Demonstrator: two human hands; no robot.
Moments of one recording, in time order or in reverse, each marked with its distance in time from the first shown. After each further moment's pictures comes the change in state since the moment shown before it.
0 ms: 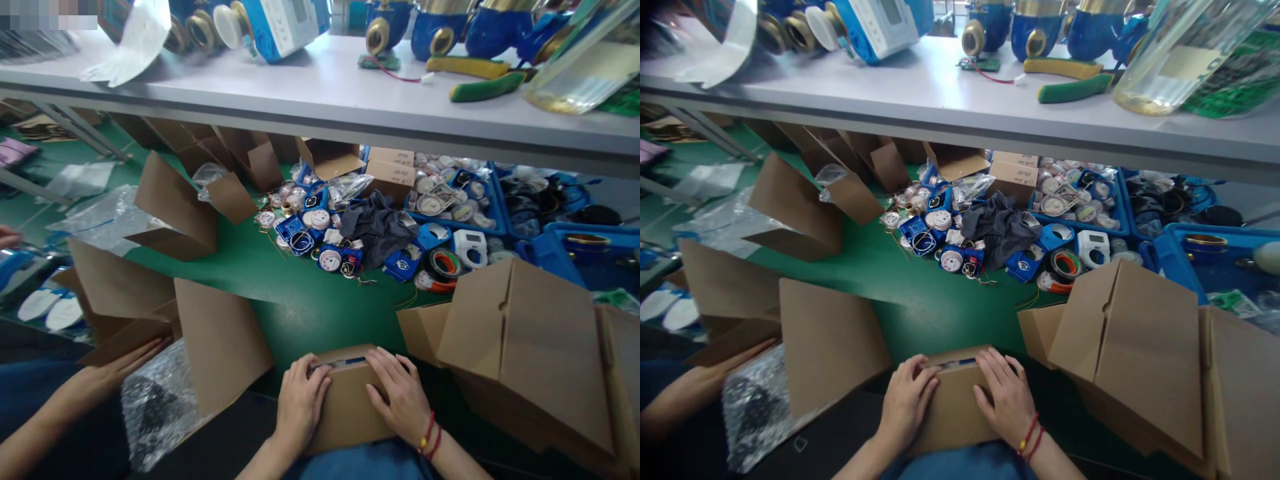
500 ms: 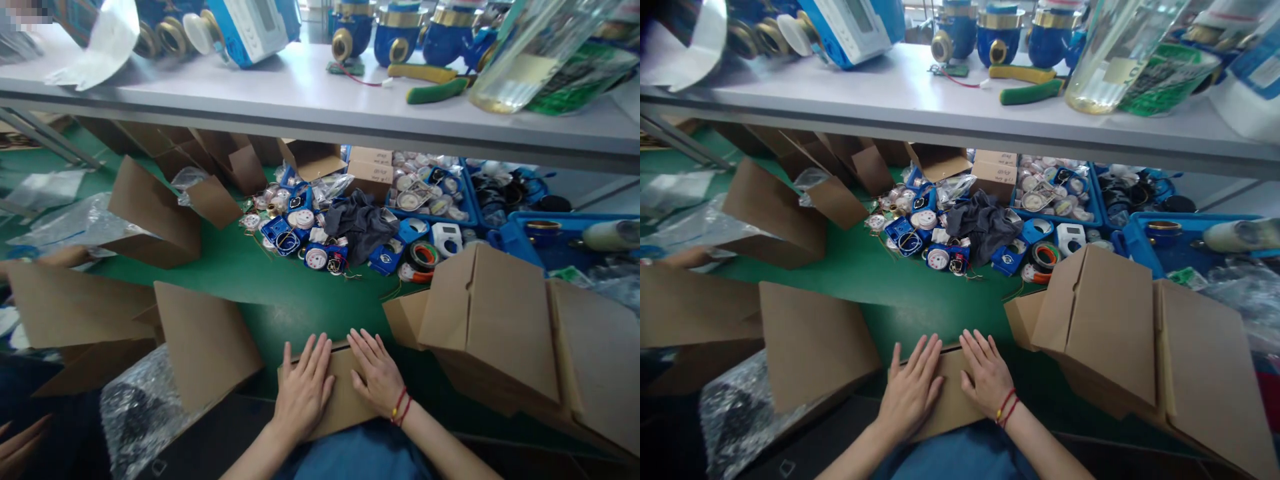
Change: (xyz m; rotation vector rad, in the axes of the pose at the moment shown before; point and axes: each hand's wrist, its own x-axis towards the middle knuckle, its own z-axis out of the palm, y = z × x) left_hand 0.010 0.012 0.024 0.240 -0.145 0.205; right_hand 0.003 -0.003 0.029 0.093 -0.098 0.079
